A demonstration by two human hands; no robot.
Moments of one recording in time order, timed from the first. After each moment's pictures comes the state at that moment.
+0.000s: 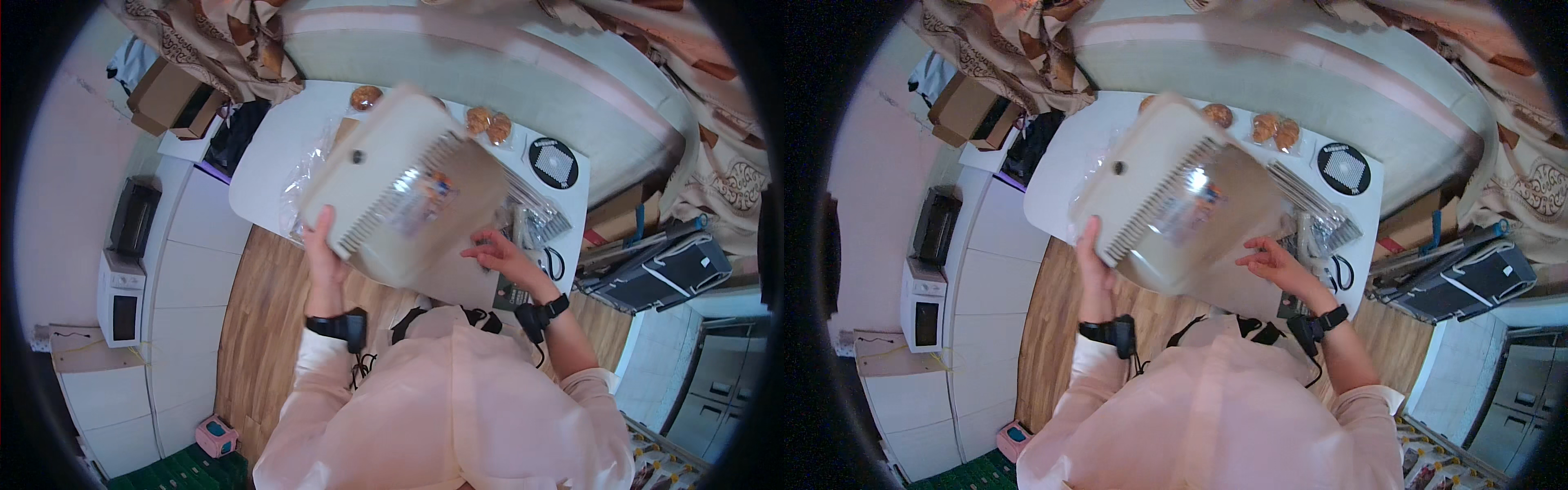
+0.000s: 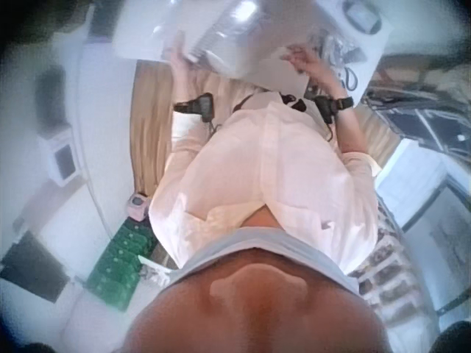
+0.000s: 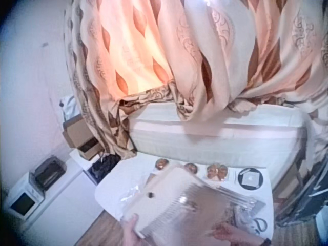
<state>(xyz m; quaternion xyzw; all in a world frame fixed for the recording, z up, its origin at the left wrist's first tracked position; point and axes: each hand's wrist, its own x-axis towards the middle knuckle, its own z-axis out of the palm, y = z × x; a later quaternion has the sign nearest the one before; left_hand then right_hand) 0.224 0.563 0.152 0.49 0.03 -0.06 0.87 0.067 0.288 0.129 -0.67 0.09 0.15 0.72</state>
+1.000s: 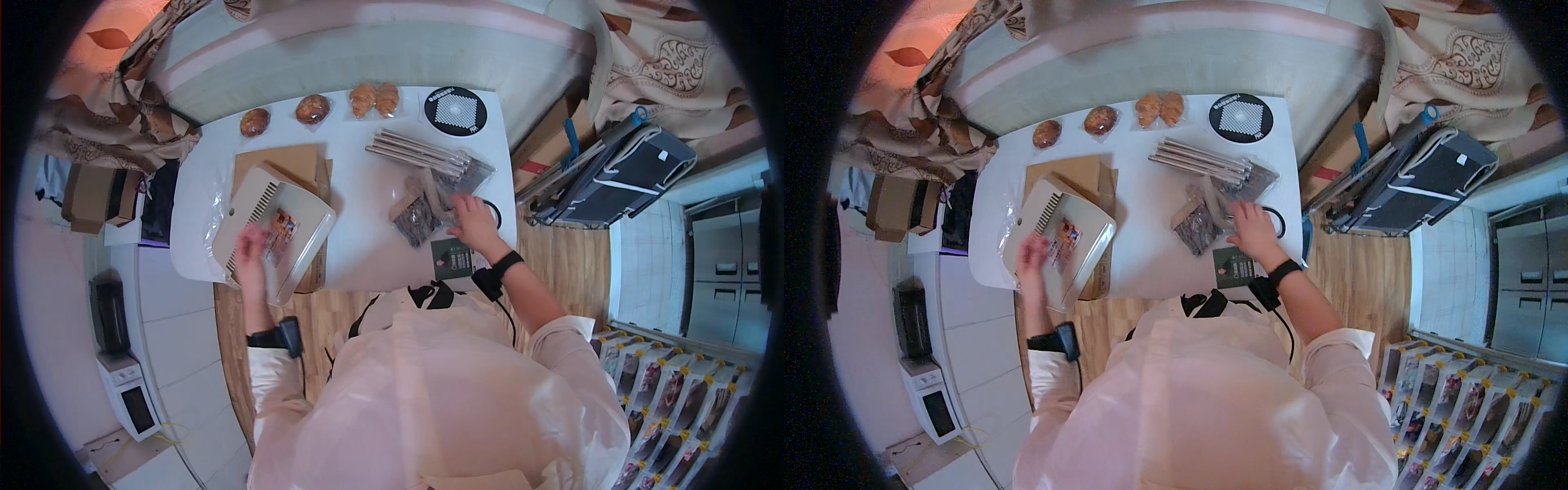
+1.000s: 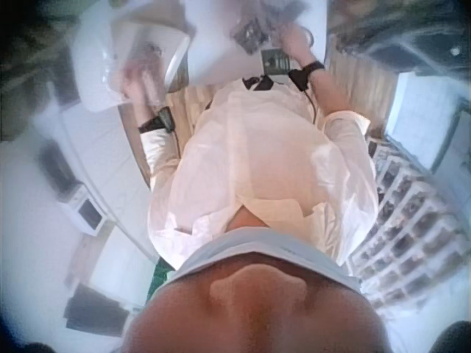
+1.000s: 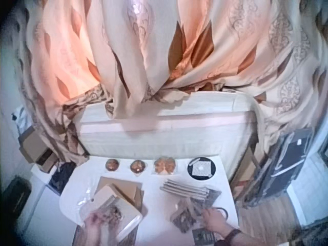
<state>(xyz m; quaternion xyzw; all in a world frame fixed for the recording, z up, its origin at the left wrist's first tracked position) 0.266 0.559 0.103 0.74 -0.14 -0.10 0.65 0.008 0.210 0.031 -0.97 0.20 -0.08 0.14</state>
